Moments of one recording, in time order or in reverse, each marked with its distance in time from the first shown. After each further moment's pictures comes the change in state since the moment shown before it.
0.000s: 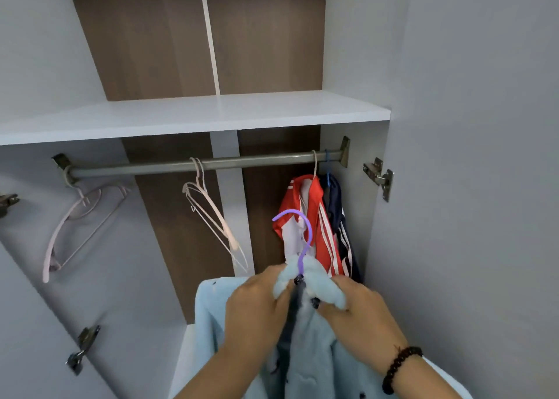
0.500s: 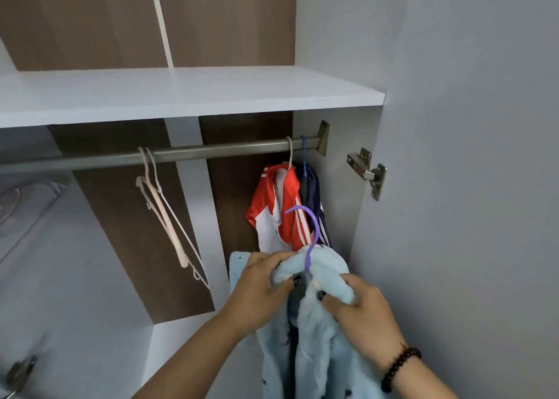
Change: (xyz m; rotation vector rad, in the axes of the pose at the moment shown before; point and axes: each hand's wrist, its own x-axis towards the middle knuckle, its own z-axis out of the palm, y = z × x) left_hand 0.067 -0.043 0.074 -0.394 -0.540 -0.078; right_hand 0.040 0.029 0.004 0.277 0.154 0.263
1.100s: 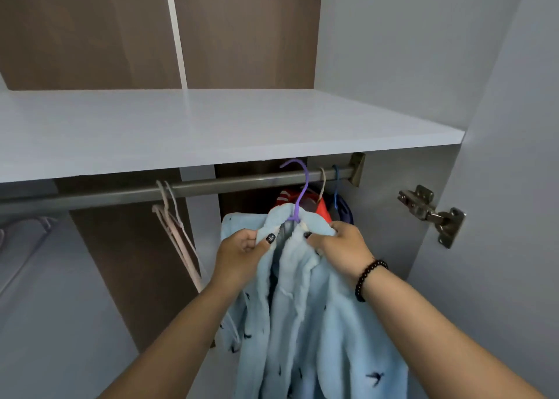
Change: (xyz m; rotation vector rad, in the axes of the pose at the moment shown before) left_hand 0.110 -0.065 -0.107 -0.401 0.315 -0.246; right_hand 0.154 -0.109 0.070 0.185 0.035 0.032
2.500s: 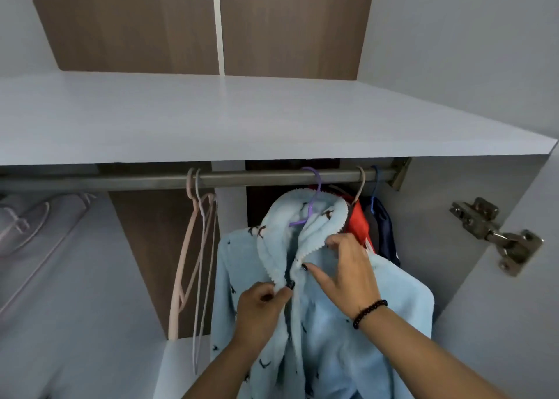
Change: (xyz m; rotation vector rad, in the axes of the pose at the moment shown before) left_hand -0.039 -0.083 0.015 -0.073 0.105 -0.126; right_hand 0.022 0.067 0.041 -0.553 0.152 -0.852
